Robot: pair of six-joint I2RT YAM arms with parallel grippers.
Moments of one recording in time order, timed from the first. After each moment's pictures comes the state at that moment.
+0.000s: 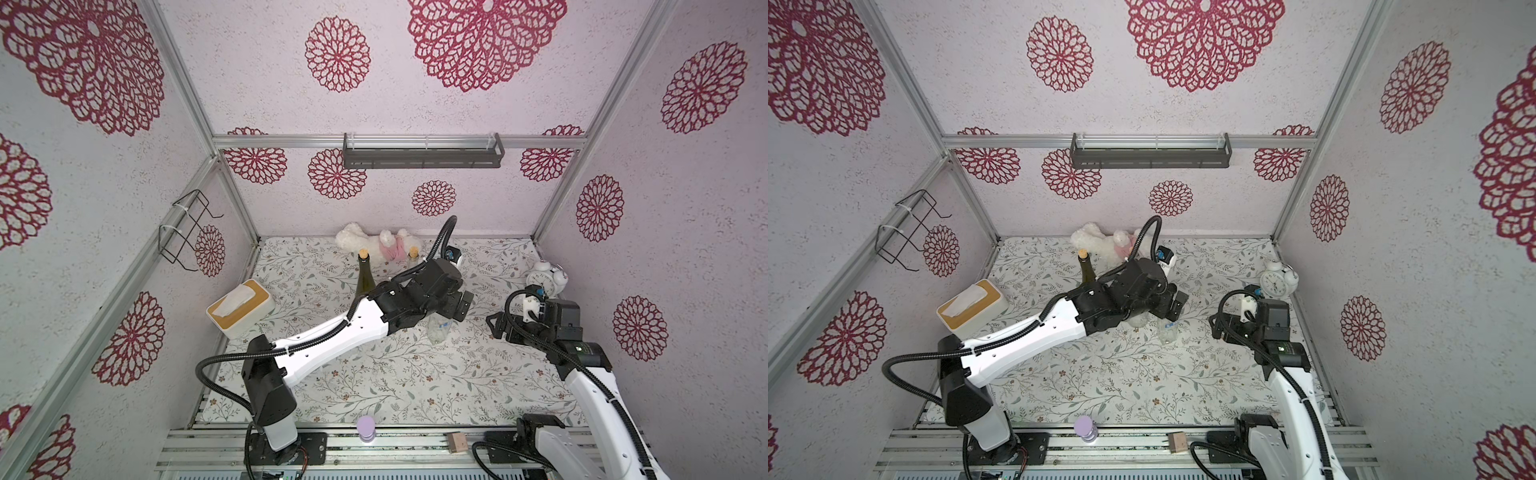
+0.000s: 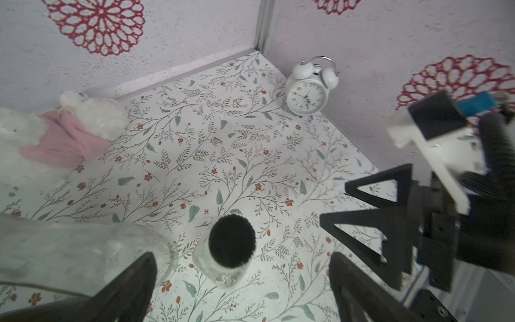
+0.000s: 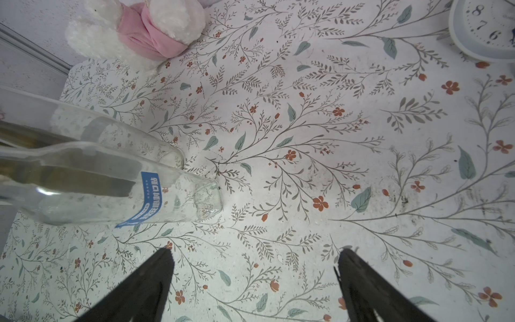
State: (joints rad) left arm -1.01 1.71 1.68 -0.57 -0.19 -0.31; right arm -0.01 0.83 0.72 -0.65 -0.32 0.21
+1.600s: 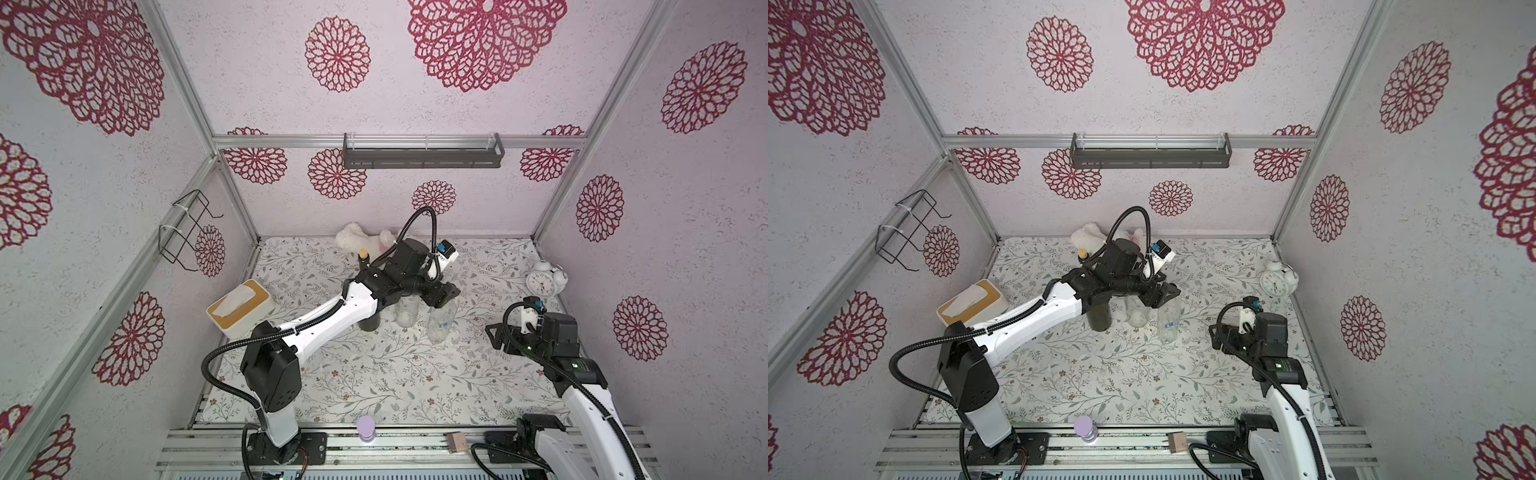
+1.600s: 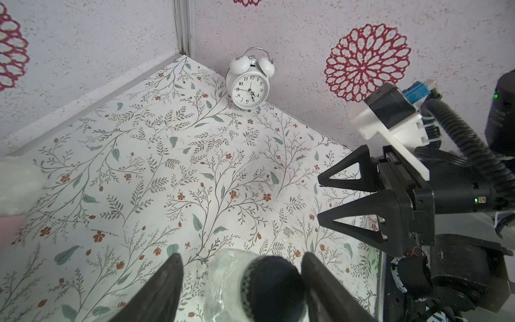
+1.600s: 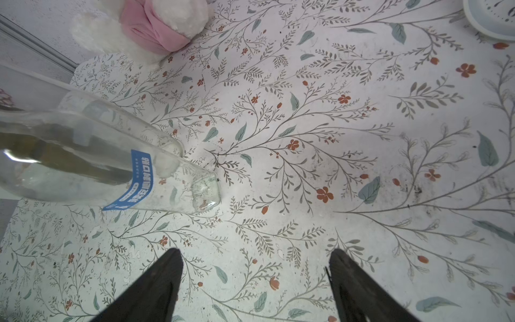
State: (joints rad) left arm -0.80 1.79 1.62 -0.38 0.30 -0.02; right arm -0.01 0.73 0.58 -0.58 -0.33 0.23
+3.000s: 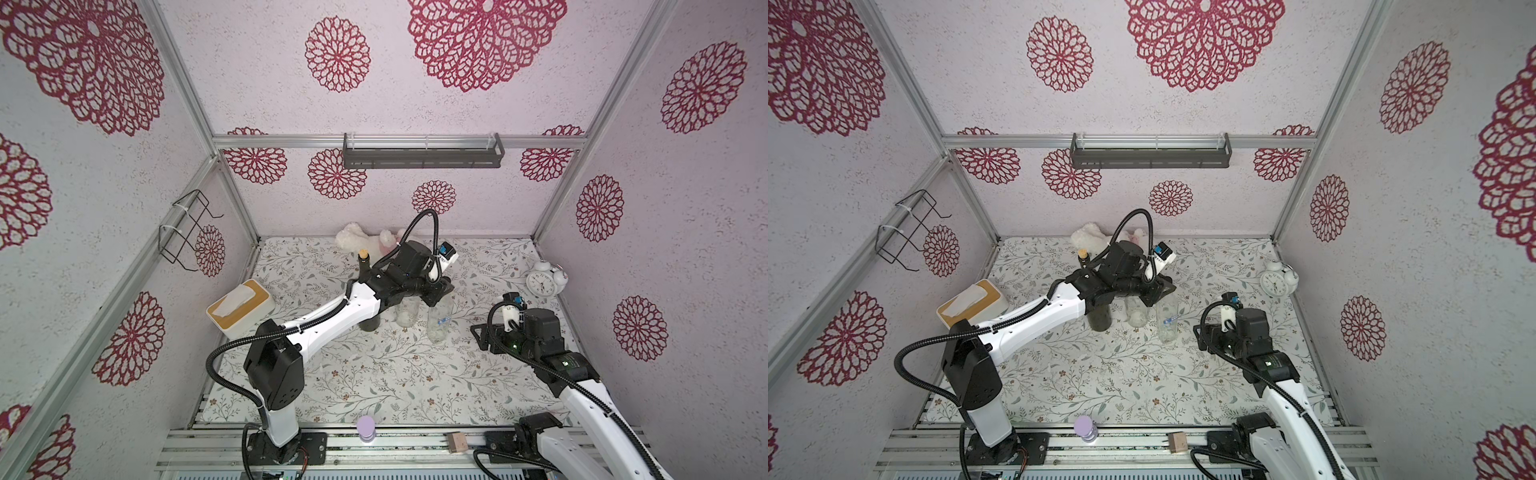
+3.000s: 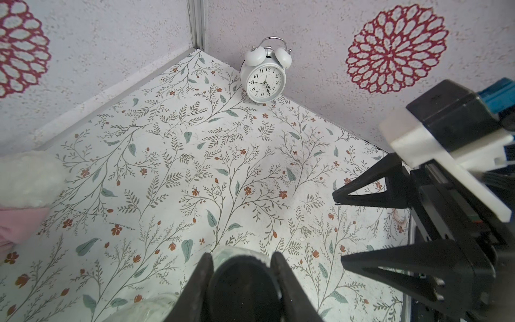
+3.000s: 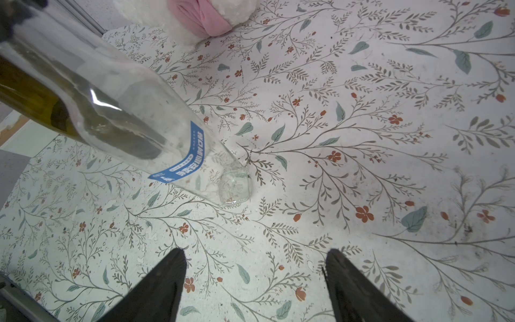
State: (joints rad) left arm -0.81 1.81 1.62 -0.38 0.23 0.01; right arm 0.26 0.76 0.62 -0.53 -0.22 0.26
